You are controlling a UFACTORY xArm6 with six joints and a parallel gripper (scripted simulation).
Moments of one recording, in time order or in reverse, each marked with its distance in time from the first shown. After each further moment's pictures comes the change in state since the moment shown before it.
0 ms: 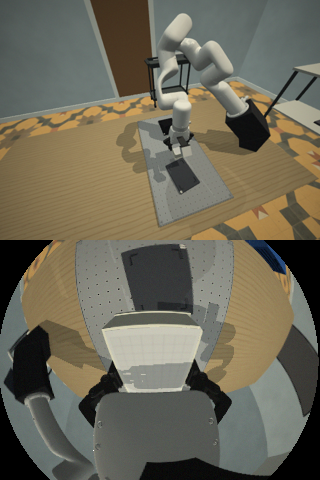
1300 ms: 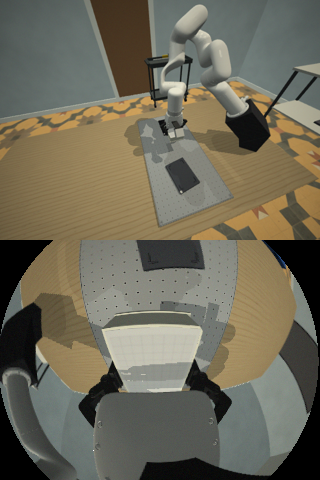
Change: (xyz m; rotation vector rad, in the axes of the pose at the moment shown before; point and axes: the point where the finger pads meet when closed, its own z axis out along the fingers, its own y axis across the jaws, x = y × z) arm -0.111 -0.014 0.000 -0.001 -0.001 0.000
